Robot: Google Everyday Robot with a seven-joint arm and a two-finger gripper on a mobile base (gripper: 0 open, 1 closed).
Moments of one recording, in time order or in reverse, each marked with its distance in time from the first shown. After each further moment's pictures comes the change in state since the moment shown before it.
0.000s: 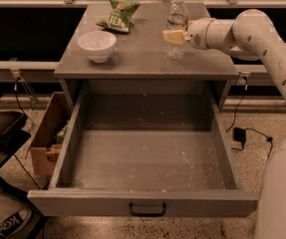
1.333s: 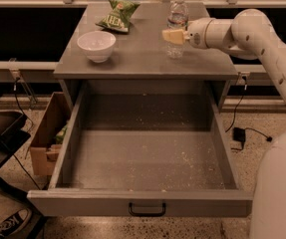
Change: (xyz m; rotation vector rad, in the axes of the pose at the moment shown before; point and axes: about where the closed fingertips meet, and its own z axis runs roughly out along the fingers) arm 0.008 -0.009 0.006 0.017 0.015 0.034
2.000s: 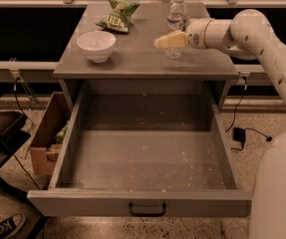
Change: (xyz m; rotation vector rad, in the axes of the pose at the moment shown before) arm 0.000 0.000 0.000 0.000 0.000 0.000
